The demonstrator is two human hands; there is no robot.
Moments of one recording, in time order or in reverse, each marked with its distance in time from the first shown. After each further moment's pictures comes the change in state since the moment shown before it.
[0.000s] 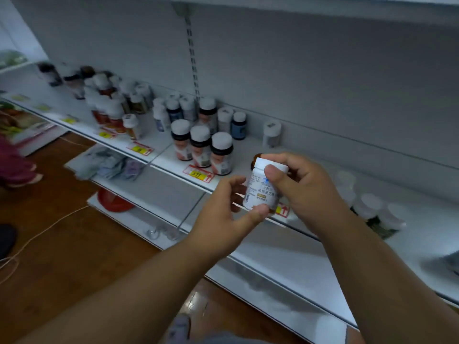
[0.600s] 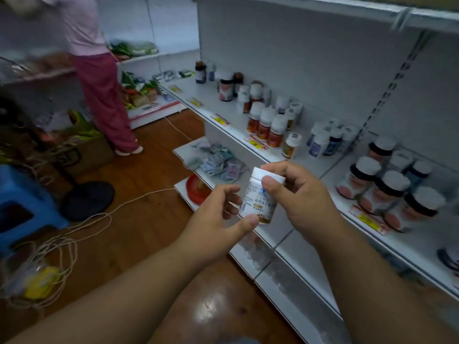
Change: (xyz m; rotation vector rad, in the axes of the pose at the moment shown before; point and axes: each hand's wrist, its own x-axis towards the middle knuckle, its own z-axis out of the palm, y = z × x) left_hand -0.094 -0.105 -0.367 0.109 0.305 -0.131; right_hand 0.062 -0.053 0.390 0.072 -0.356 -0.084
